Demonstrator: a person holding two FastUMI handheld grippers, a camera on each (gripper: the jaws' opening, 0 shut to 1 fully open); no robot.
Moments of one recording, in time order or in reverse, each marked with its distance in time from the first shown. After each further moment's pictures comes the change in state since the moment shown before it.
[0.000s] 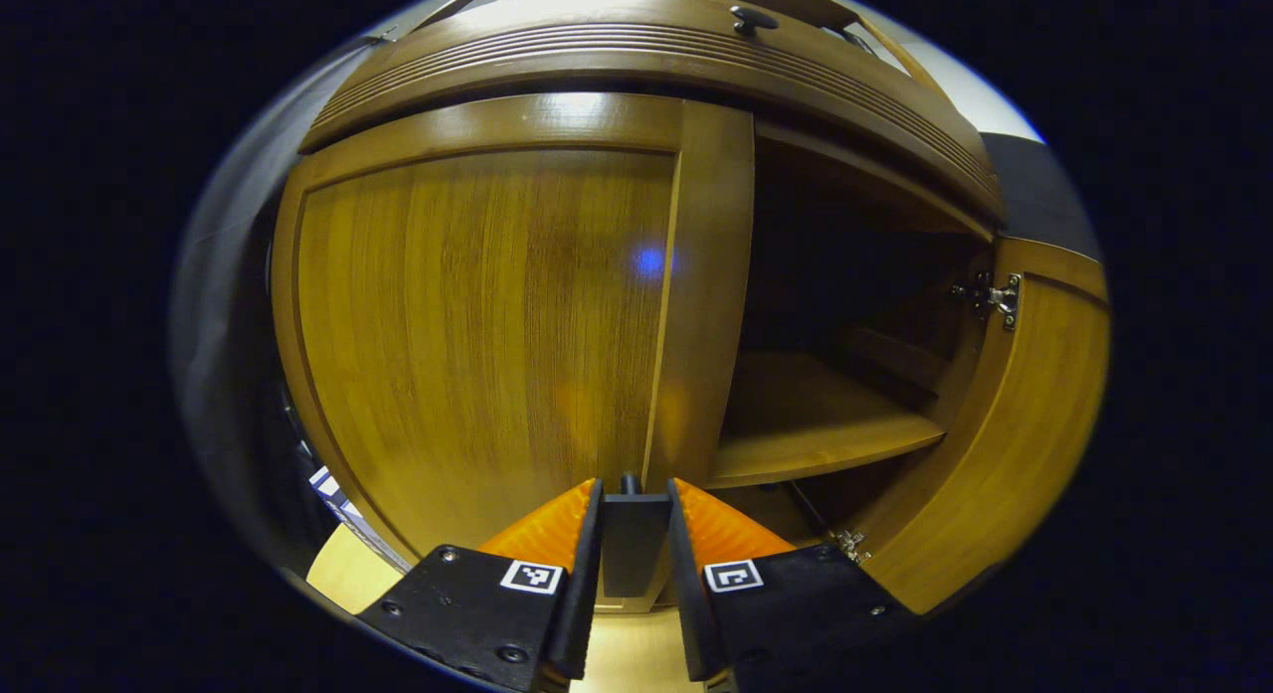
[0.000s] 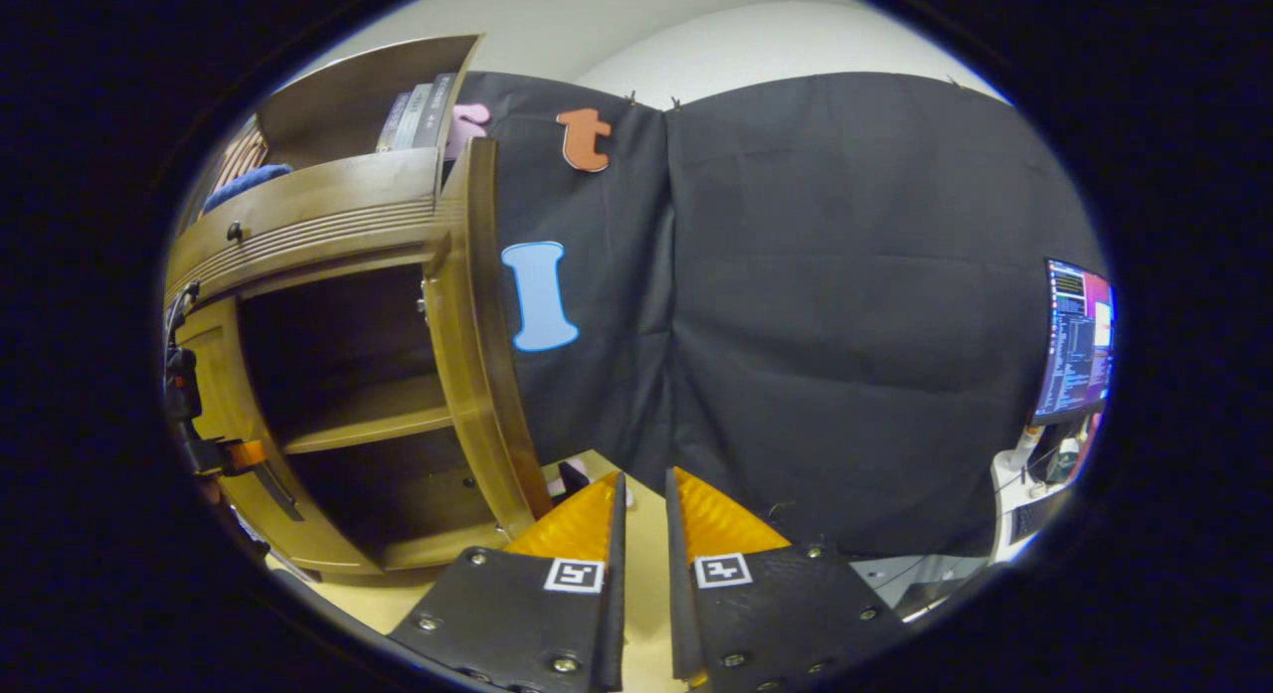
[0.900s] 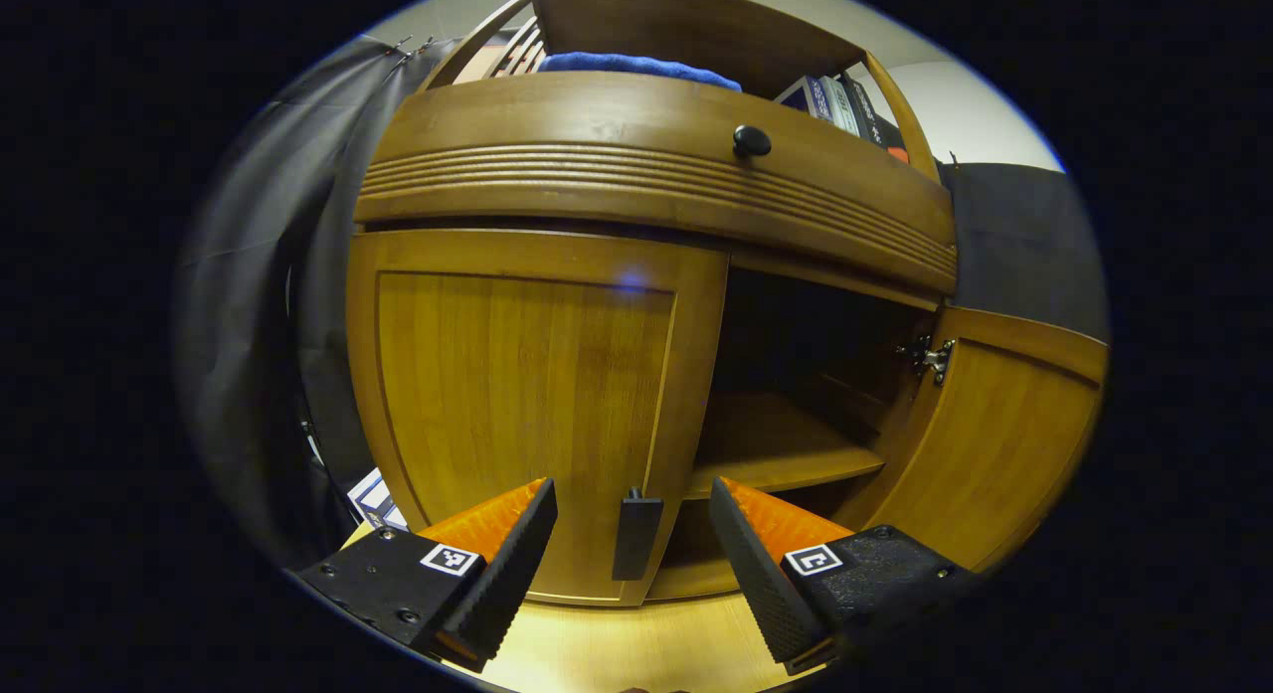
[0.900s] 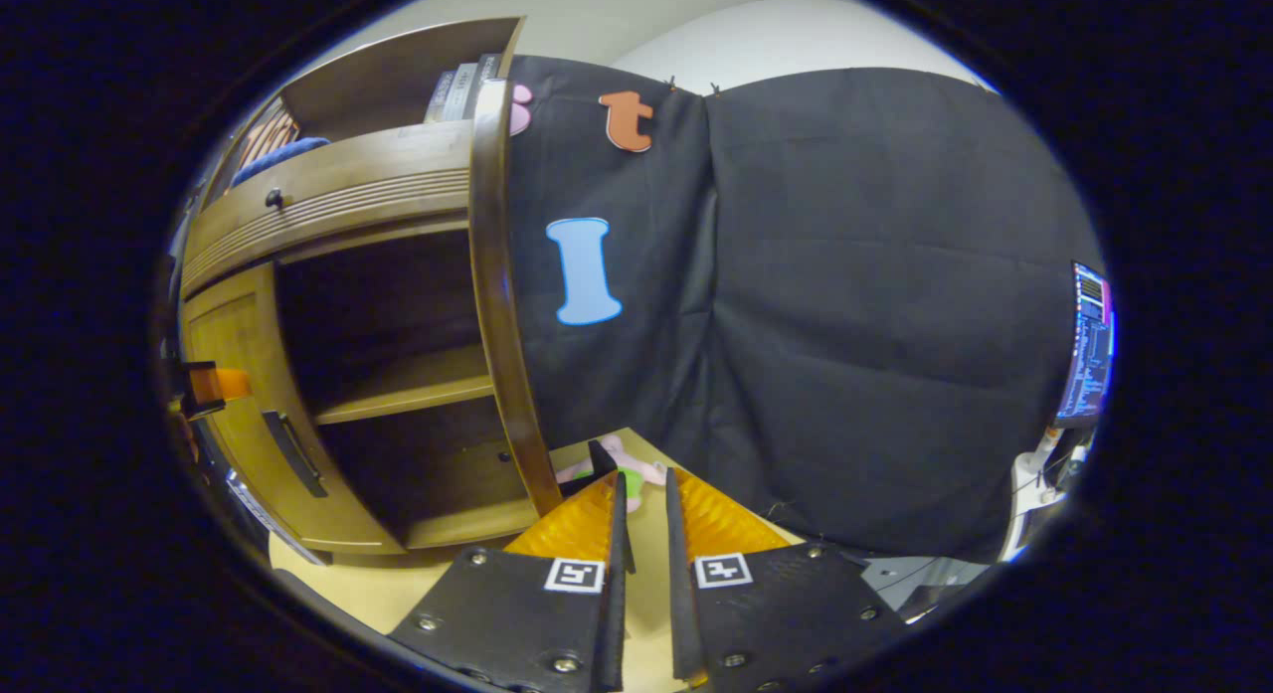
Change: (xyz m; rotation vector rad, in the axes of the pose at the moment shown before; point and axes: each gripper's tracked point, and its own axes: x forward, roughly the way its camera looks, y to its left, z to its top) left arm -0.067 0.004 0.045 -0.033 -0.063 -0.045; right arm -0.003 0.034 -0.024 -0.038 0.051 0.086
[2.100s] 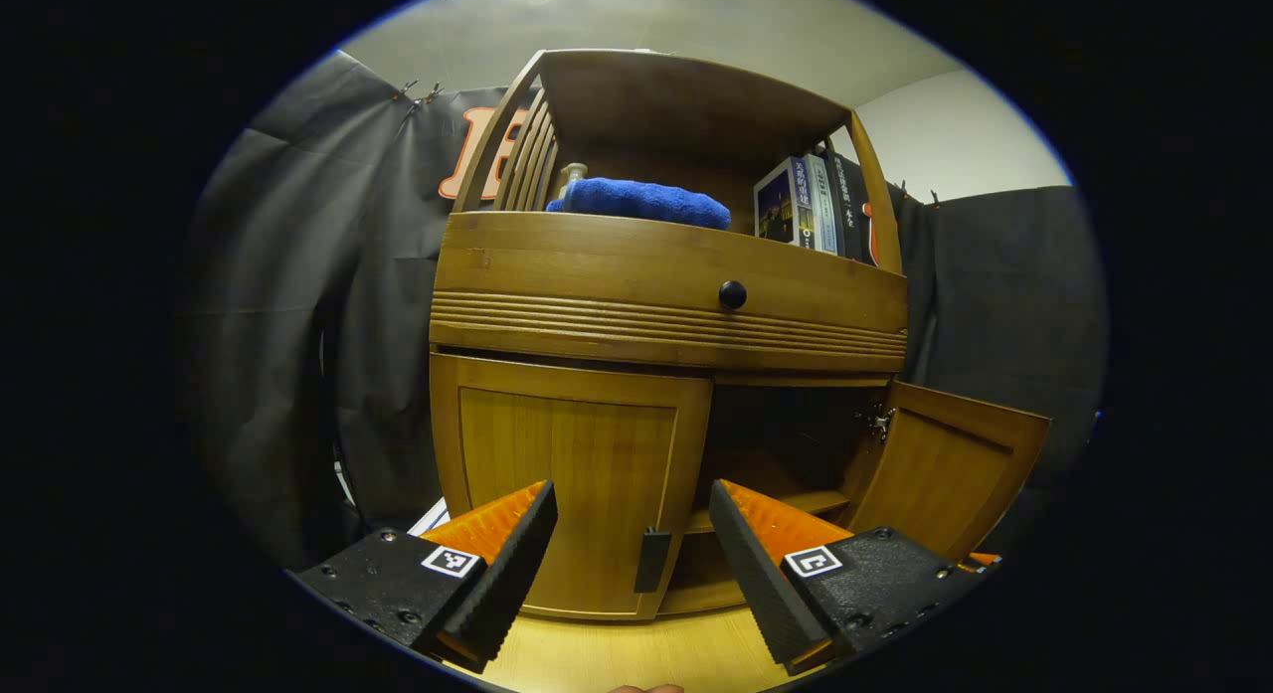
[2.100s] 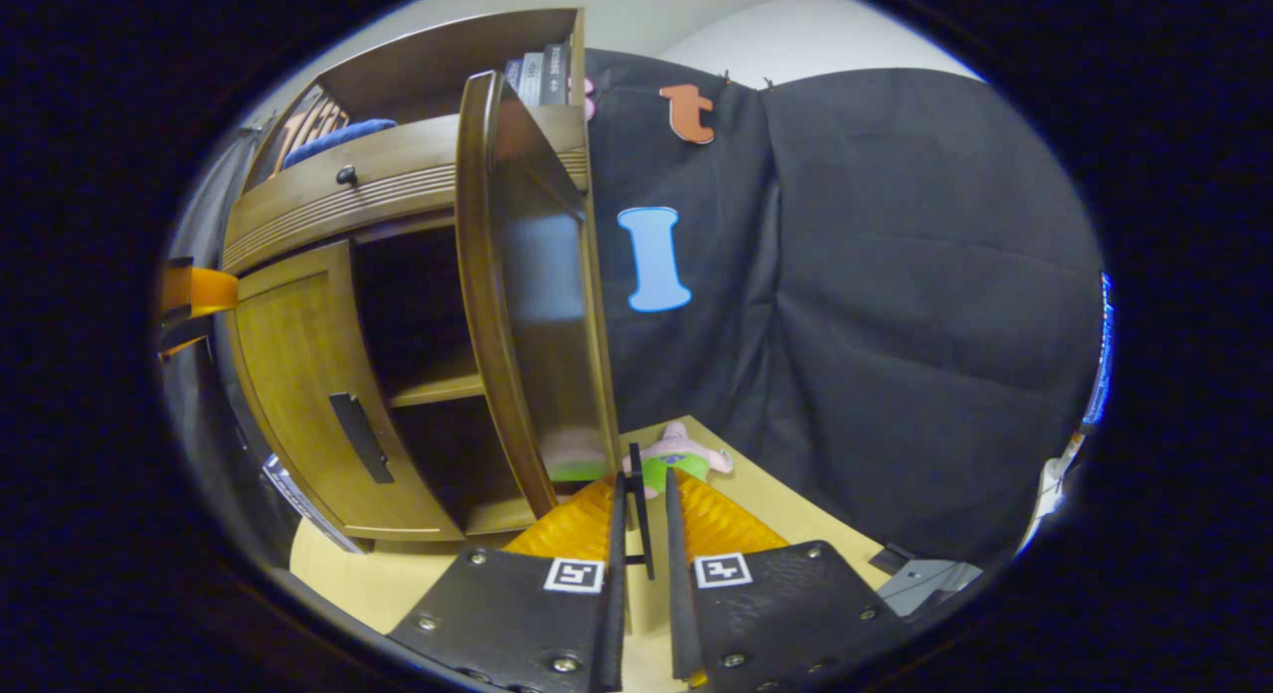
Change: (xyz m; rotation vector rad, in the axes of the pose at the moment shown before) left arm -0.098 0.012 0.084 0.017 -0.171 -0.009; right arm -0.022 0.077 -0.015 -0.011 0.043 0.175
